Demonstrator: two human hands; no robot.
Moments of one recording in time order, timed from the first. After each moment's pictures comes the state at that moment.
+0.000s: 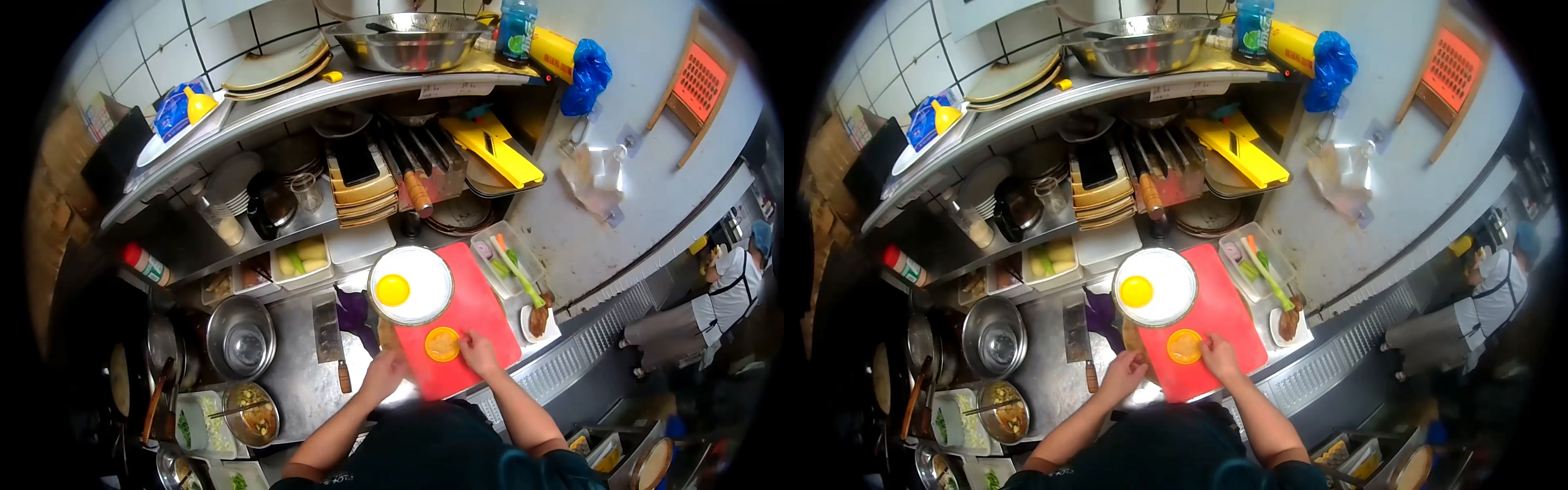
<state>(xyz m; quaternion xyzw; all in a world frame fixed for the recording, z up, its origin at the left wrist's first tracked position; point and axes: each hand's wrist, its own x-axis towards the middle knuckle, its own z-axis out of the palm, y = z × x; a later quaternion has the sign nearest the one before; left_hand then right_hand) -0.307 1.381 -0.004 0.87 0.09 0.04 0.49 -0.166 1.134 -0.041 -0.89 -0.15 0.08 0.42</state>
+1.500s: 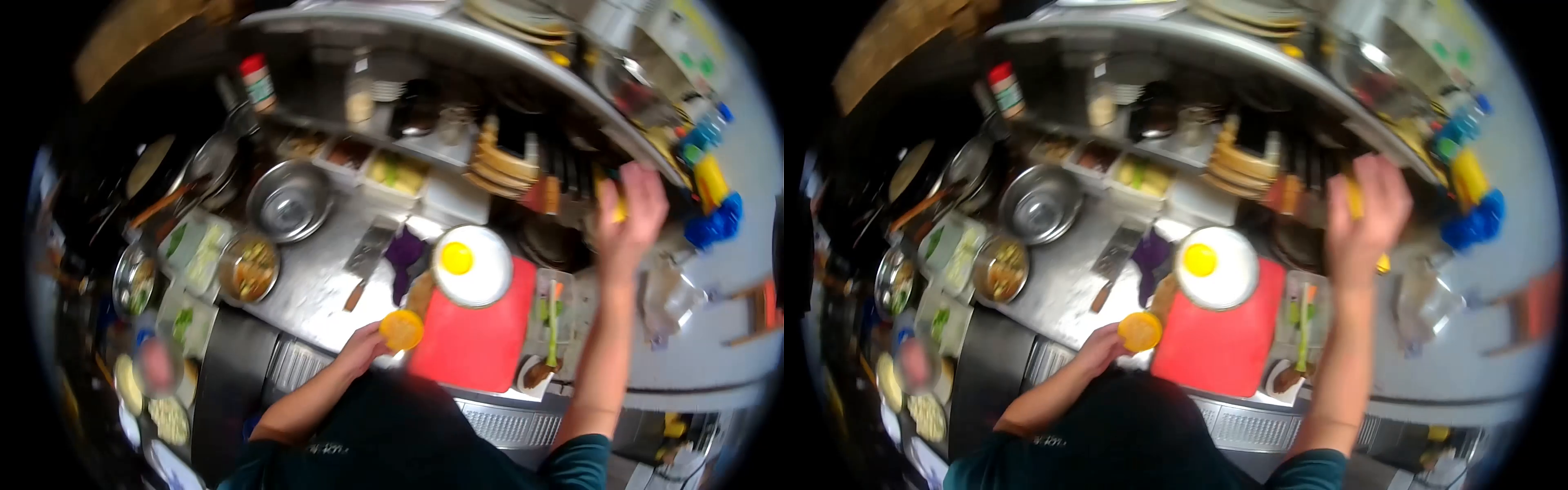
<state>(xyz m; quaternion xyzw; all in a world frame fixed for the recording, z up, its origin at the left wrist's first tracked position) -0.396 1.336 -0.004 0.33 0.33 0.14 0.87 -0.019 1.260 0.330 -0.65 -0.52 -0.49 0.27</state>
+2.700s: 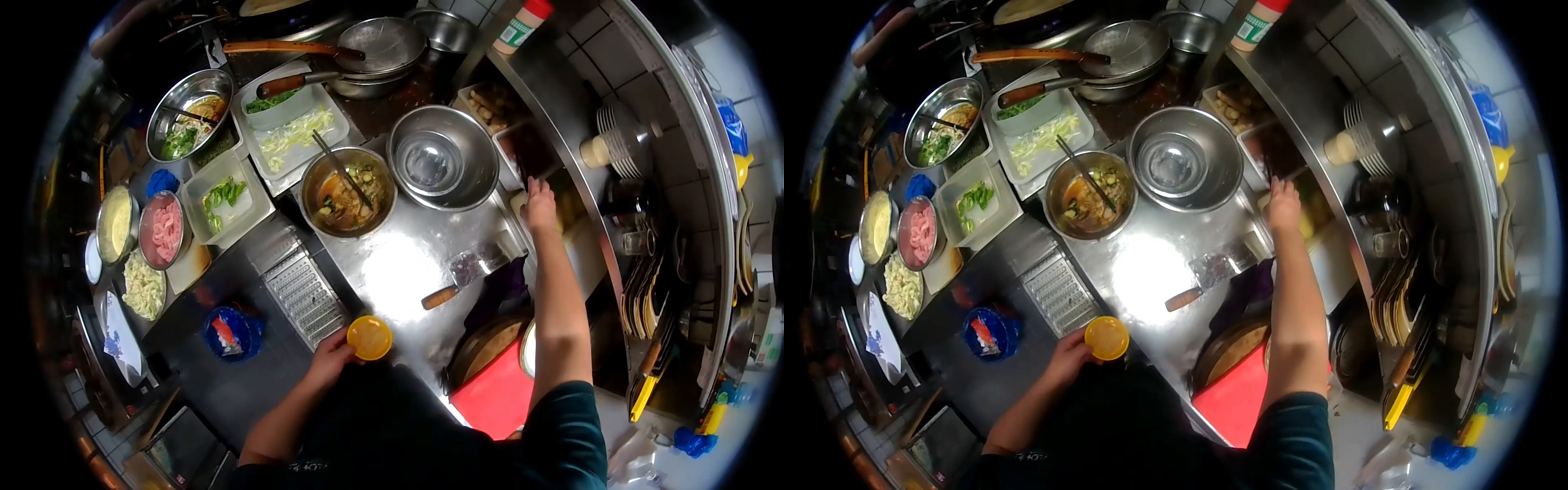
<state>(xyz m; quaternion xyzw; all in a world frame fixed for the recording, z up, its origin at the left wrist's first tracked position) -0.596 1.322 -0.048 0.15 0.50 0.38 0.77 -0.145 1.683 -0.017 -0.69 -0.71 -0.09 0.00</state>
